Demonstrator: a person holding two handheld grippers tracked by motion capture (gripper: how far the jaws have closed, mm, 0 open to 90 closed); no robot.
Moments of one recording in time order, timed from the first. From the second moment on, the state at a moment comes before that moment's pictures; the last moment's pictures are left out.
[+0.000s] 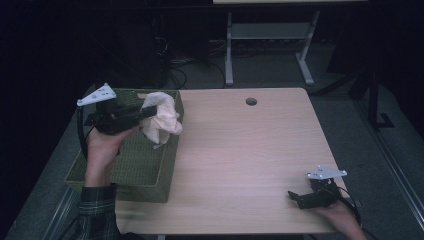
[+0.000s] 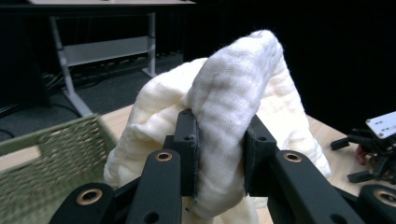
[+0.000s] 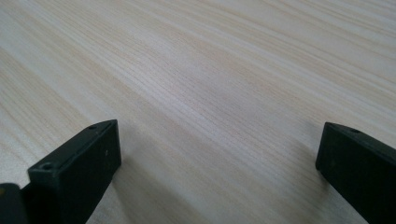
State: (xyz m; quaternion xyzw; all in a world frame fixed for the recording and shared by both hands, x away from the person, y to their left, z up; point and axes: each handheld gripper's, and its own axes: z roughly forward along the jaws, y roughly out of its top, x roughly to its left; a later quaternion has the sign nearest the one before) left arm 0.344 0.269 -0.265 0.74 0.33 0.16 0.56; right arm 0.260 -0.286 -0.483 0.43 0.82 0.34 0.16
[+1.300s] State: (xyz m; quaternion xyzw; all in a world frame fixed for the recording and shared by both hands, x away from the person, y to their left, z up) left arm 0.357 0.124 -0.310 0.81 0.23 0.07 0.54; right arm 0.260 -0.286 -0.483 0.43 0.82 0.34 0.16
